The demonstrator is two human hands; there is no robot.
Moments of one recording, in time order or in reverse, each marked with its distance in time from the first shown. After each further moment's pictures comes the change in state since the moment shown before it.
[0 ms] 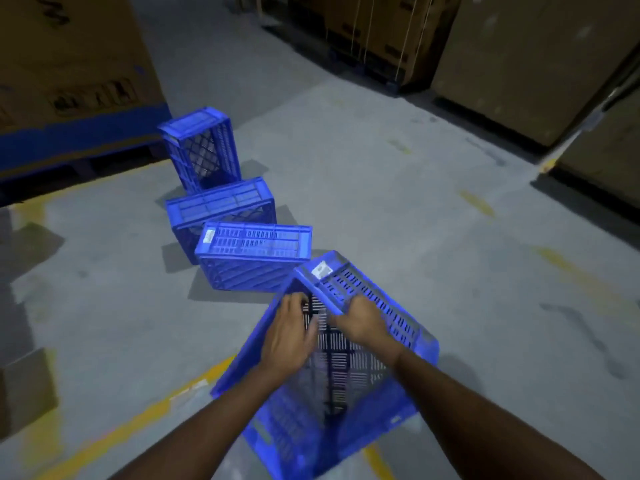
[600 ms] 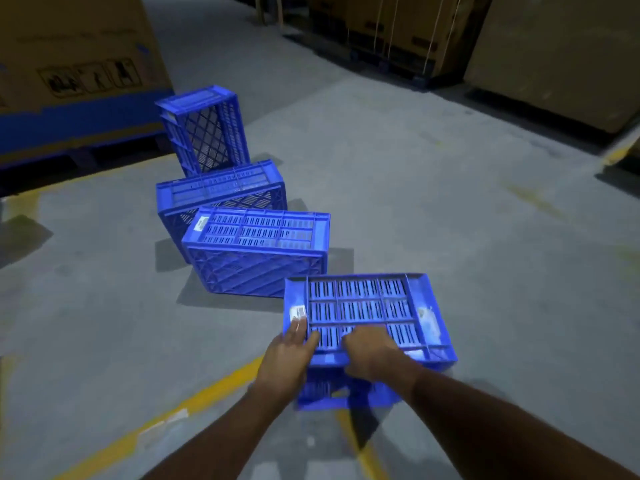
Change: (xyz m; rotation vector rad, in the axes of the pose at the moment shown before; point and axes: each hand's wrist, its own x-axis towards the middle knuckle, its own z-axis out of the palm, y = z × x) left_hand 0.059 -0.221 0.193 0.681 -0.372 0.207; right_hand 0.184 0.121 0.179 -0.814 -0.196 -0.413
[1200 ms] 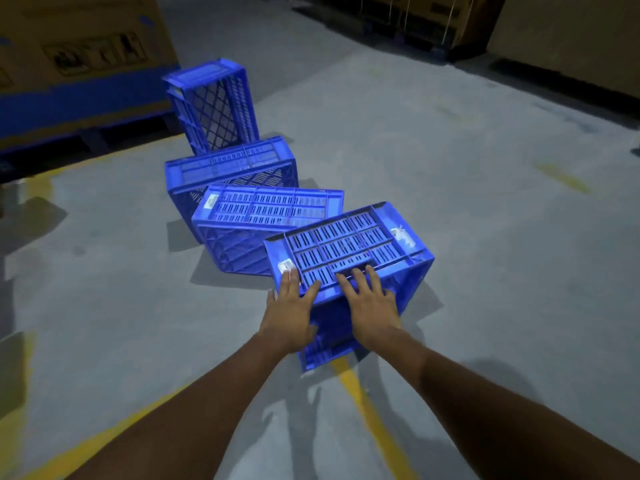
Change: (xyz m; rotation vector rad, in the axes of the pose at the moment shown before) left_hand 0.028 -0.029 0.004 -0.020 -0.069 -0.207; right_hand 0.042 -0.019 0.027 0.110 0.249 0.183
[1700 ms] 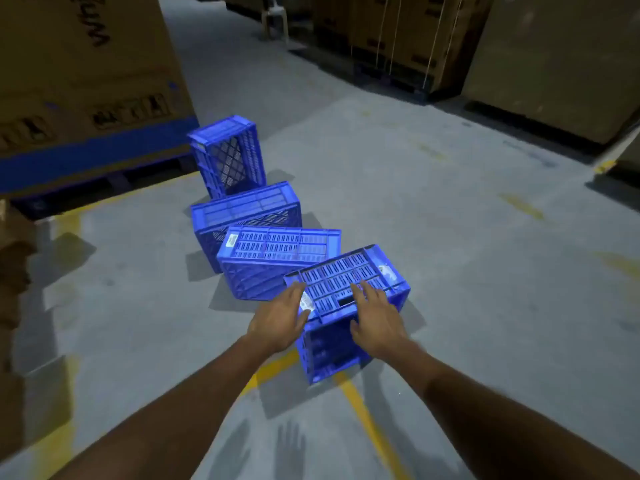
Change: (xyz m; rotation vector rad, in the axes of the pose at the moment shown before) left_hand -0.087 -0.027 -0.170 -0.250 0.151 0.087; right_hand -0.083 -0.018 -0.161 0.241 0.127 0.029
